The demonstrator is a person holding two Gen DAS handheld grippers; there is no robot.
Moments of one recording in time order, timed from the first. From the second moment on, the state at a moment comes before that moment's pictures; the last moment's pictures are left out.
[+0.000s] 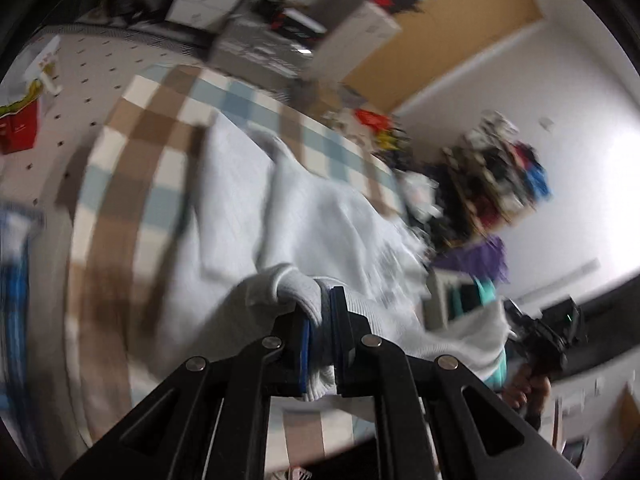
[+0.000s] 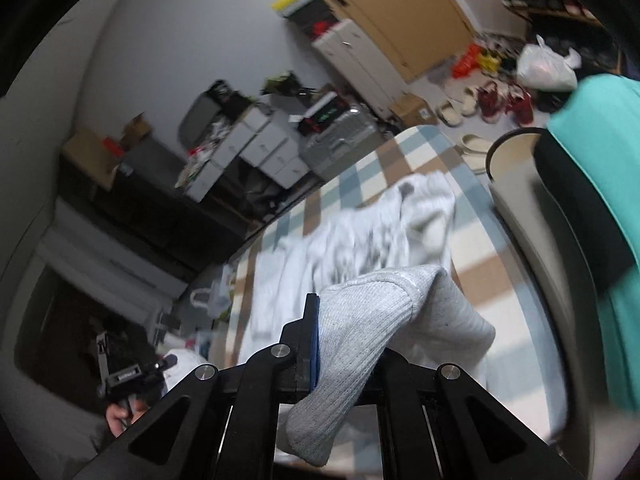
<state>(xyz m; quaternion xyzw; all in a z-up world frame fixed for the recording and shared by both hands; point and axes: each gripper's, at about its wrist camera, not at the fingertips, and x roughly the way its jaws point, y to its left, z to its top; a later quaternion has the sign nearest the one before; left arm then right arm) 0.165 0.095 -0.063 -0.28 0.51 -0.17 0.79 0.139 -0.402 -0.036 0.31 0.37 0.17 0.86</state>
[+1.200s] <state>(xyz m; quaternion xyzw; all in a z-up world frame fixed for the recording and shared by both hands) 0.247 0.136 -0.177 -0.24 0.60 -0.08 0.76 0.298 -0.393 -0.143 0.11 0.44 0.10 0.88</state>
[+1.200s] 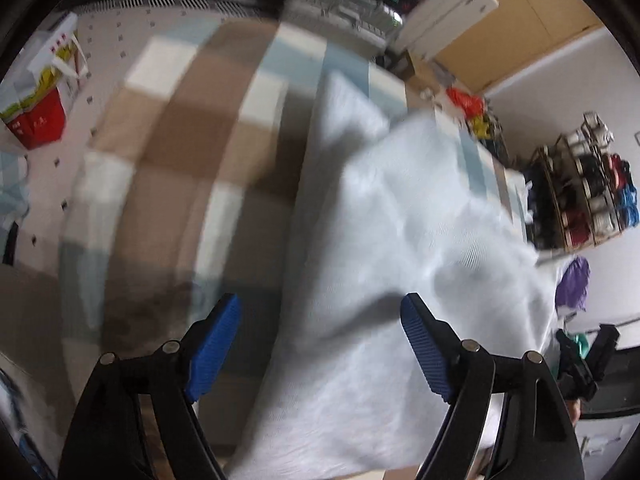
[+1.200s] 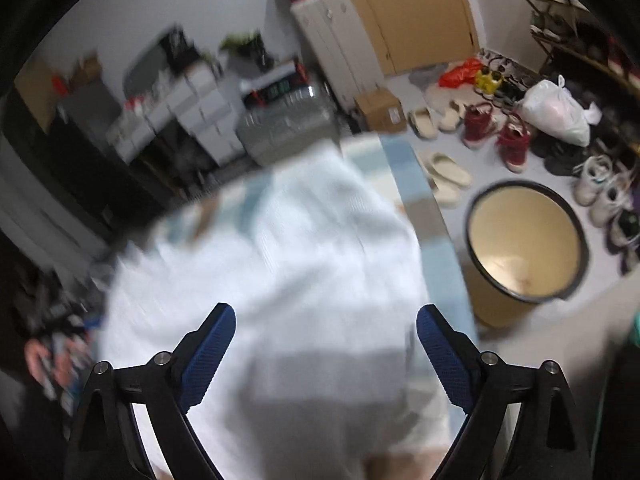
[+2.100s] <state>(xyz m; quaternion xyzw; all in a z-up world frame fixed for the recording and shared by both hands) 0.236 0.156 -0.156 -0.20 0.55 -0.09 0.81 0.300 -0.404 -0.174 0.16 0.44 0.07 0.88</state>
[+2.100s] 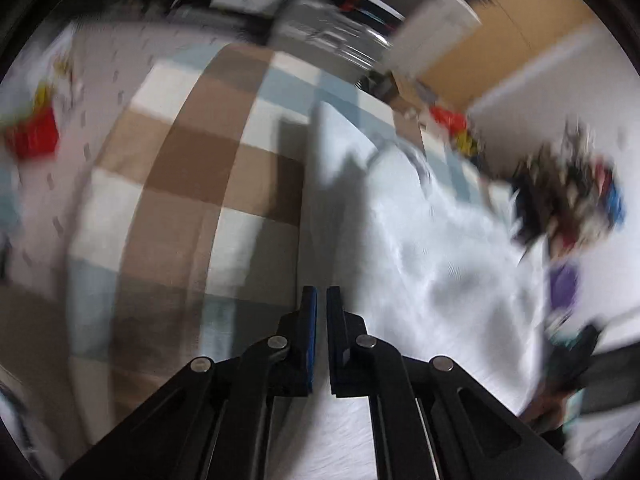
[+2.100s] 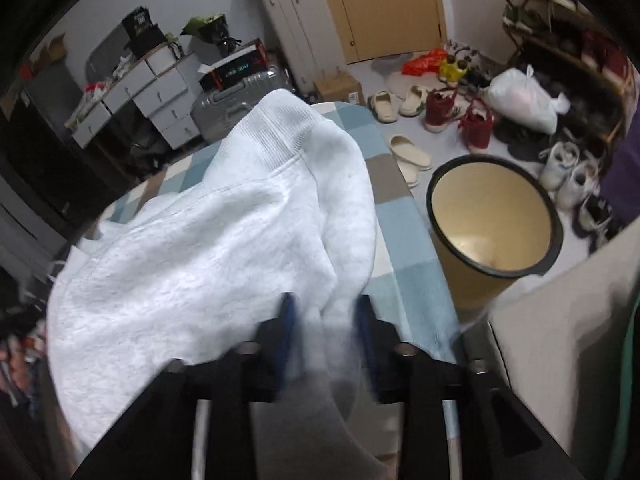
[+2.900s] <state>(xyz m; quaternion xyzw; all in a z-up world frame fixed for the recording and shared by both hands) 0.227 0.103 -0.198 -0.20 0.63 -0.13 0.74 0.297 -0.371 -0.193 0.12 0.50 0.14 0.85</state>
